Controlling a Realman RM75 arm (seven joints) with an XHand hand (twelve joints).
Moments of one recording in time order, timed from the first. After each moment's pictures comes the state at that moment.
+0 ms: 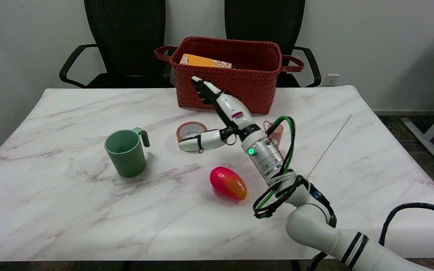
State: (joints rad) arm 0.11 -1.27 -2.03 1.47 0.81 0.49 0.20
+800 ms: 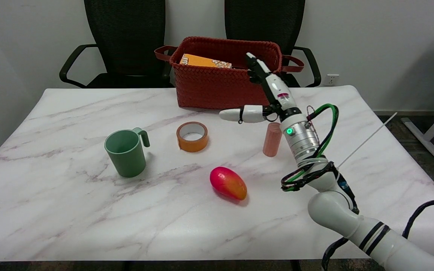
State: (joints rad) arm 0.09 -1.18 -1.89 1.45 0.95 0.58 0.21
